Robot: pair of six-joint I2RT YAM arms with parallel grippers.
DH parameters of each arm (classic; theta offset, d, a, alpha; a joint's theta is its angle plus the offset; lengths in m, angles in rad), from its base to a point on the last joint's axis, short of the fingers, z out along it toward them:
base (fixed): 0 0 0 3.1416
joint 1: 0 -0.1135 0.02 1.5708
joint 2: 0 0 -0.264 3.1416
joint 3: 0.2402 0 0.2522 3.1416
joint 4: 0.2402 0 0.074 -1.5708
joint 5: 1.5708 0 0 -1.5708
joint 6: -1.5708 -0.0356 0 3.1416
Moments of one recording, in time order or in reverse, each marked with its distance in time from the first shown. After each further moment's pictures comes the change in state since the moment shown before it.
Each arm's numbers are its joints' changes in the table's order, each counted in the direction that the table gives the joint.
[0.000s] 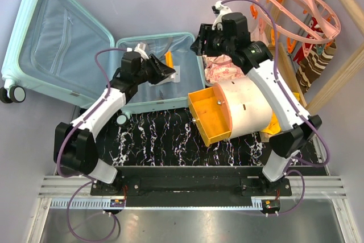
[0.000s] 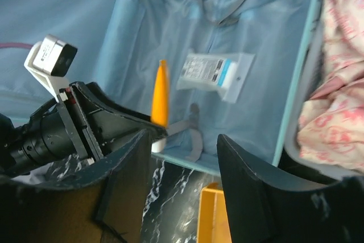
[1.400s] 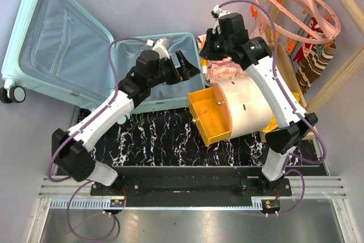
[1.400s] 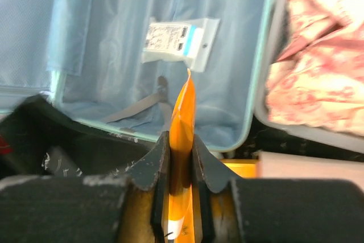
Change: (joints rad) left arm 0.259 -0.024 0.142 0.050 -0.054 -0.073; right arm -0.013 0.071 0.101 0.224 0.079 0.015
